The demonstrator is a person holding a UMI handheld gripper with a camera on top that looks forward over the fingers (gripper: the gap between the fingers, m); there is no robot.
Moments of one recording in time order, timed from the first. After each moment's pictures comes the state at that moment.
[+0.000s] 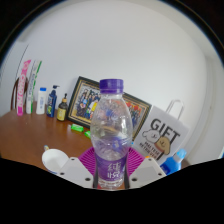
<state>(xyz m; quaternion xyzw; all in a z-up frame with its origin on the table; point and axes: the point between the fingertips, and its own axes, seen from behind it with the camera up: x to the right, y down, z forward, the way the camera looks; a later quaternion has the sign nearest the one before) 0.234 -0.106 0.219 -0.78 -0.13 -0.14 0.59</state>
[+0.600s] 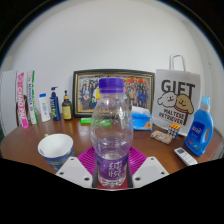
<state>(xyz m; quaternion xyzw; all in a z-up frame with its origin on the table) 0.225 -0.088 0.083 -0.80 -0.04 0.02 0.59</state>
